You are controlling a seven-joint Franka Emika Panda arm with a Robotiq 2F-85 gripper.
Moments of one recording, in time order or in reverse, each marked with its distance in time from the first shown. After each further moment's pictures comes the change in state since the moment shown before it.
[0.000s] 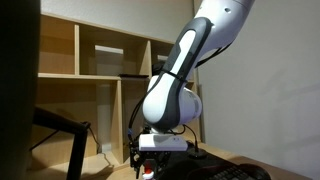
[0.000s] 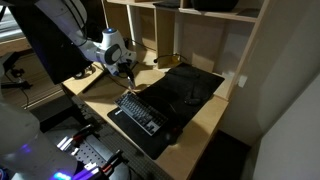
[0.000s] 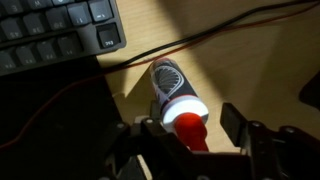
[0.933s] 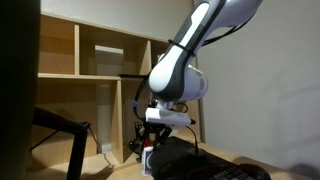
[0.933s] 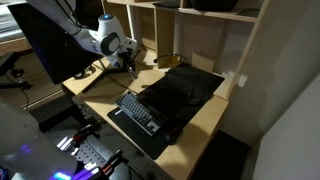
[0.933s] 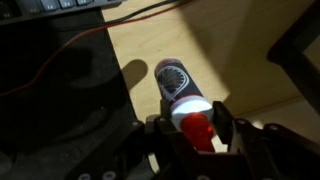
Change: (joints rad) arm -0.038 -0.183 0.002 -0.049 0.039 -0.023 -0.100
